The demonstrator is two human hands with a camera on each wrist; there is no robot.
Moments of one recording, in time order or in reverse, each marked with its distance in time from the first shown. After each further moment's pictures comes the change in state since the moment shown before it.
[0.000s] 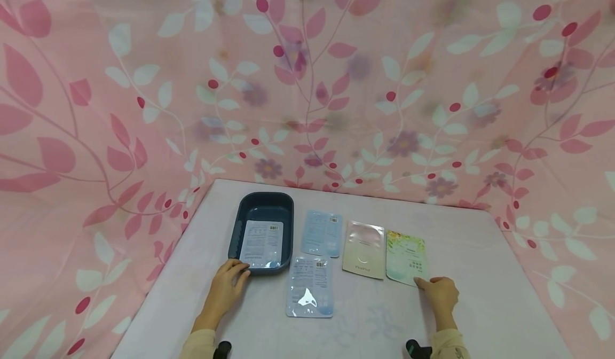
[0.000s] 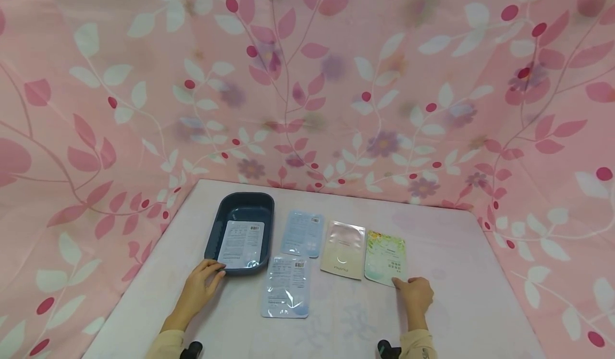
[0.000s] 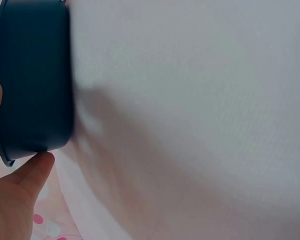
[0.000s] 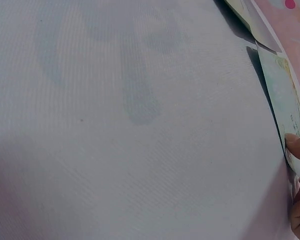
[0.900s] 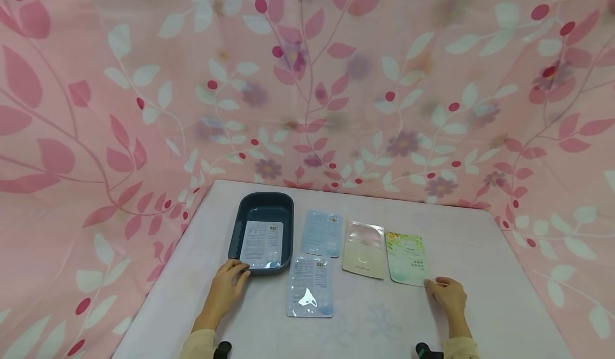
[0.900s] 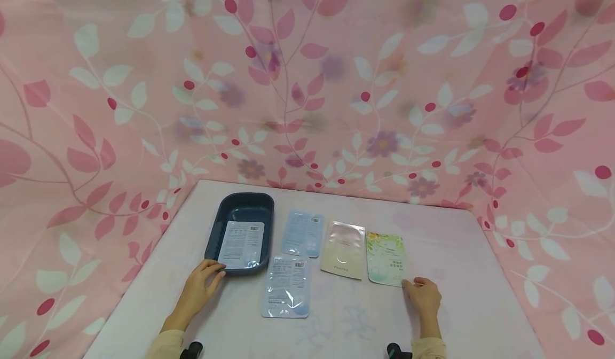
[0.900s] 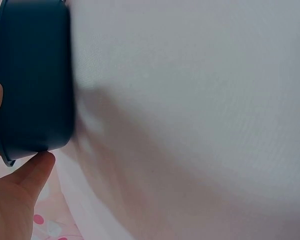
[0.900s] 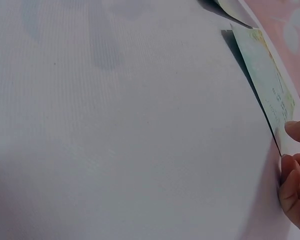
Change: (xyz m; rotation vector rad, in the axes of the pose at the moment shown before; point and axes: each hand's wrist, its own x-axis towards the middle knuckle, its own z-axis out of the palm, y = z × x) left_hand 0.000 0.000 -0.001 -0.003 0.001 0.010; right_hand 0.000 0.014 -0.021 0.097 -0.082 -0.058
